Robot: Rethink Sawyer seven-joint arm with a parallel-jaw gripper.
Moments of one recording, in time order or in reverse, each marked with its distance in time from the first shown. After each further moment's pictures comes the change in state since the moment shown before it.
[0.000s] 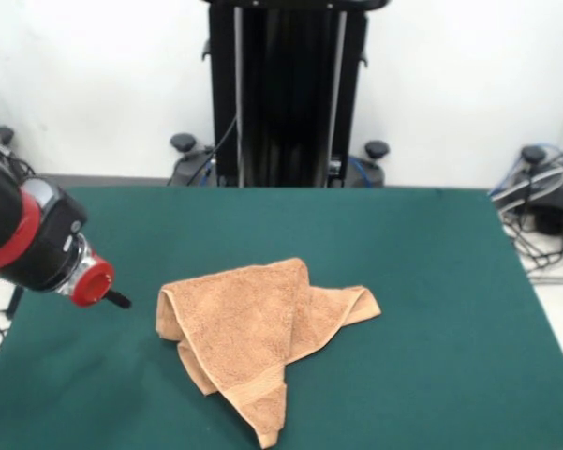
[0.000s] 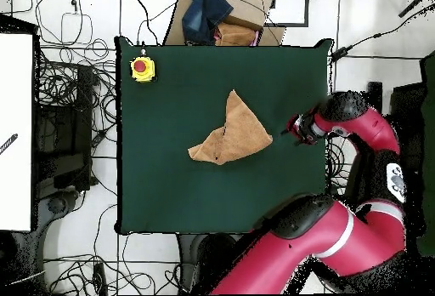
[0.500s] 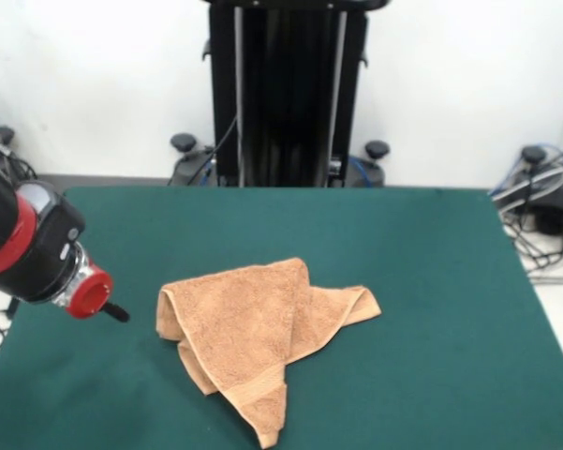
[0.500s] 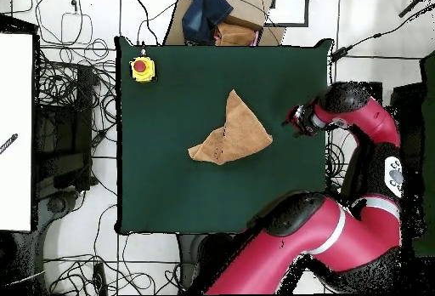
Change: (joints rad) arm 0.027 0.010 0.003 -0.043 0.022 0.006 0.000
